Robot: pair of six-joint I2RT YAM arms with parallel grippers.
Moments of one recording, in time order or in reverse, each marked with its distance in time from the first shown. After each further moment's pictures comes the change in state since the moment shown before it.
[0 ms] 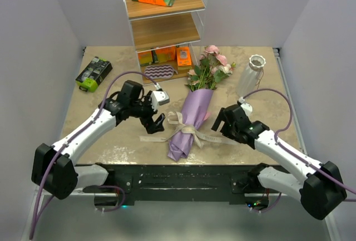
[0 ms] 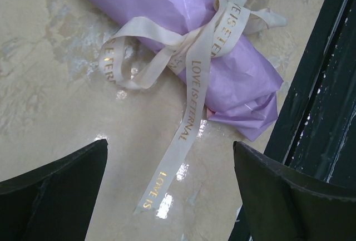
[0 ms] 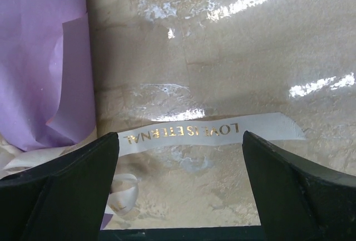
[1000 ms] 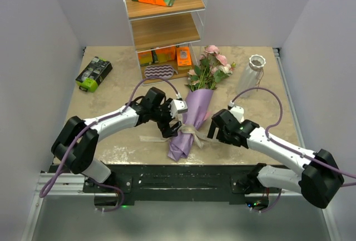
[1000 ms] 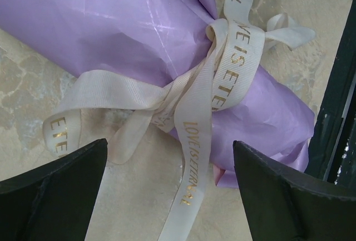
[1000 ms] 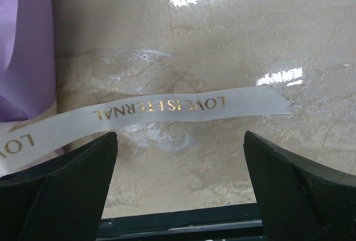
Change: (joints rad) left arm -0.190 0.297 -0.026 0.298 -0.068 -0.011; right arm 0.166 0.076 0.032 -0.135 0.109 0.019
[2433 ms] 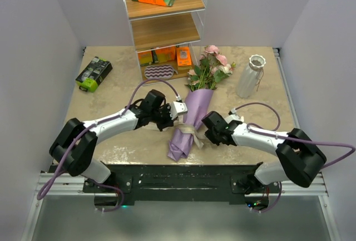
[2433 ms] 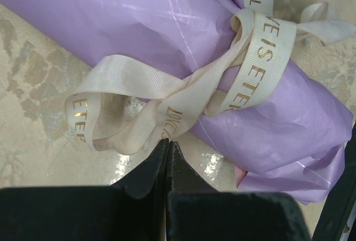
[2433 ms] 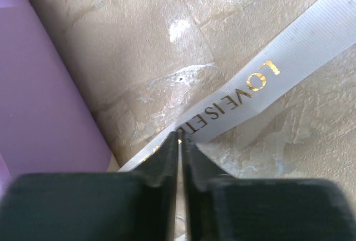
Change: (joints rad) left arm -0.021 -0.017 -0.055 0.076 -0.103 0.040; right arm 0.042 0.256 -0.031 0.264 0.003 0.566
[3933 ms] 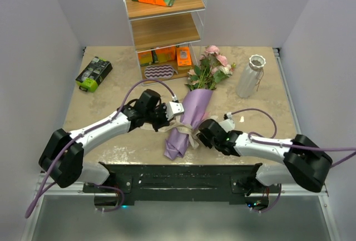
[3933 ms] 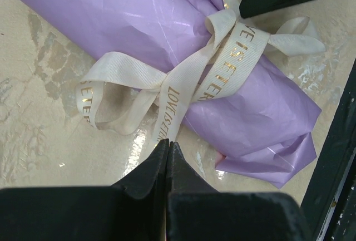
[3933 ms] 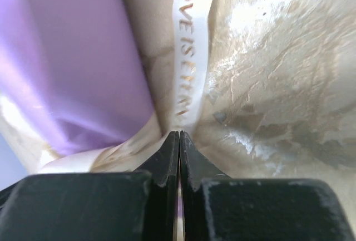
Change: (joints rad) left arm 0.000 -0.137 0.000 -0.117 -0.032 0.026; right arm 0.148 -0.049 -0.105 0.277 0.018 0.103
